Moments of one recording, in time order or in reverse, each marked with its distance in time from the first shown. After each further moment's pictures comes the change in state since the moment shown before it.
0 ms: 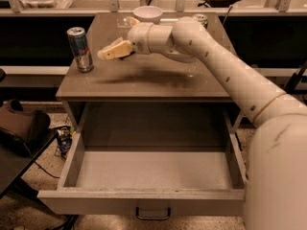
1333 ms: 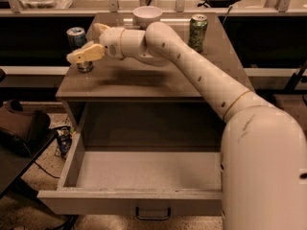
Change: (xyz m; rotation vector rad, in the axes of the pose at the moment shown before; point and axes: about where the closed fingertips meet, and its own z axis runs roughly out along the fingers) arm -0.017 0.060 0.072 -0.171 -0.098 0.111
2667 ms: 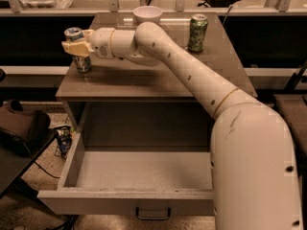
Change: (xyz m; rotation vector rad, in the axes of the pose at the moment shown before) arm -0.004 0.013 0.028 -0.045 -0.012 -0.003
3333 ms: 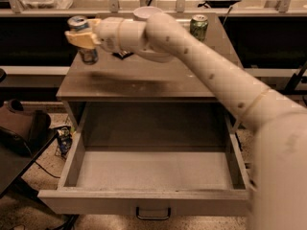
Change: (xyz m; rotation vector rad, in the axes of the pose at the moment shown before) arm -0.045 0.022 -0.039 0.069 -0.003 -0.053
